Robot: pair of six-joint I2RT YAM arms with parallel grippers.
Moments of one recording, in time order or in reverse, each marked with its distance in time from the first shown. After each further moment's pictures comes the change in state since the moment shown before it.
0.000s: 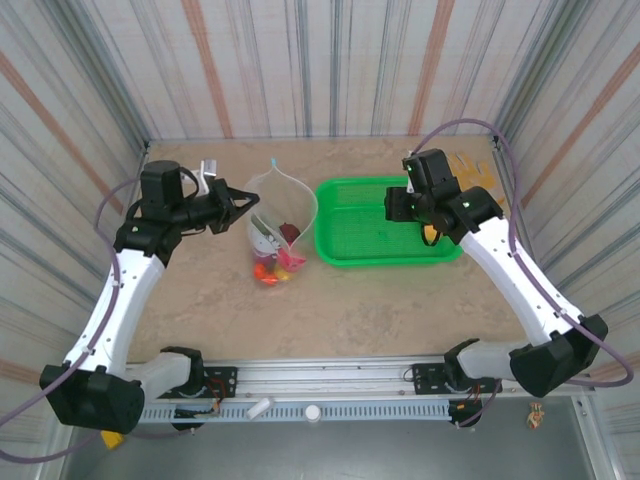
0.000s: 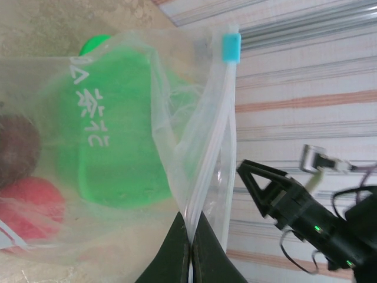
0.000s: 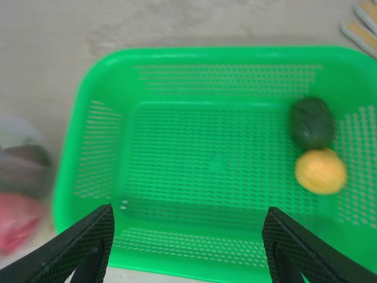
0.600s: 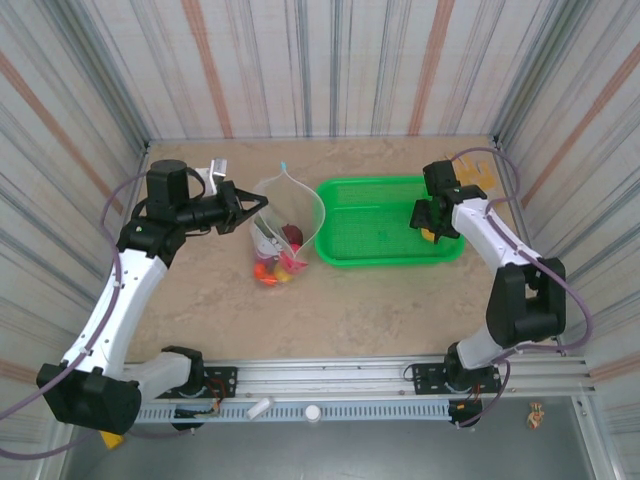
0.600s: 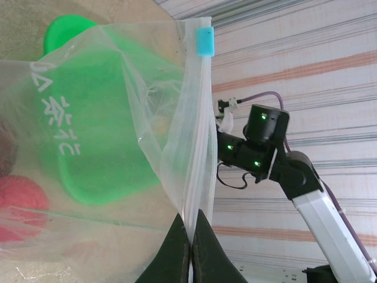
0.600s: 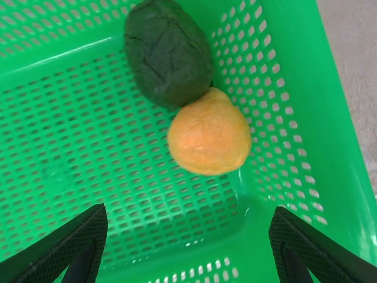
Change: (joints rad) left arm -0.050 0.002 0.015 0.000 0.029 0.055; right arm -0.280 0.265 -0.196 0.146 0.037 0.061
